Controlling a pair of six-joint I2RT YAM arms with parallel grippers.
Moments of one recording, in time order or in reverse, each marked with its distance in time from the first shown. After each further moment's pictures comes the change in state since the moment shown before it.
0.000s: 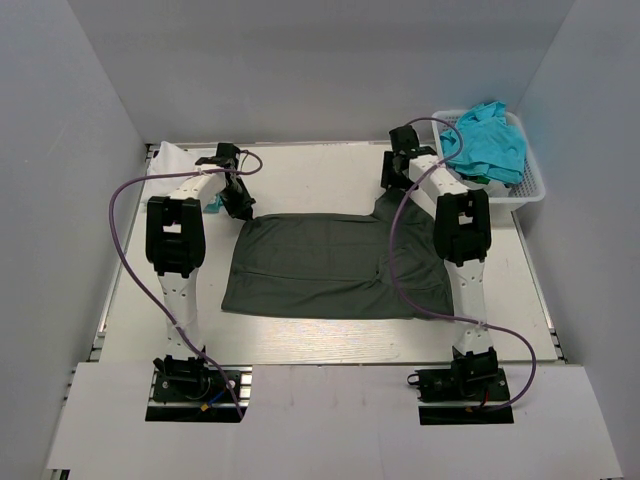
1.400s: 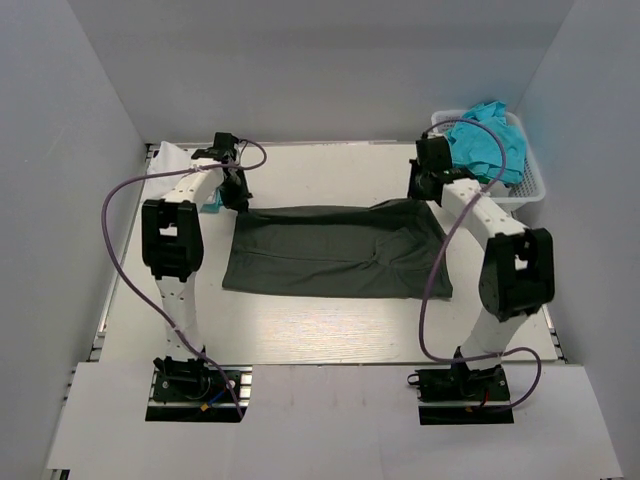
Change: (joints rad) left arm -0.002 -0.047 0.055 -0.036 -0.026 0.187; right arm 0.008 -0.661 -0.662 0.182 0.024 -0.025
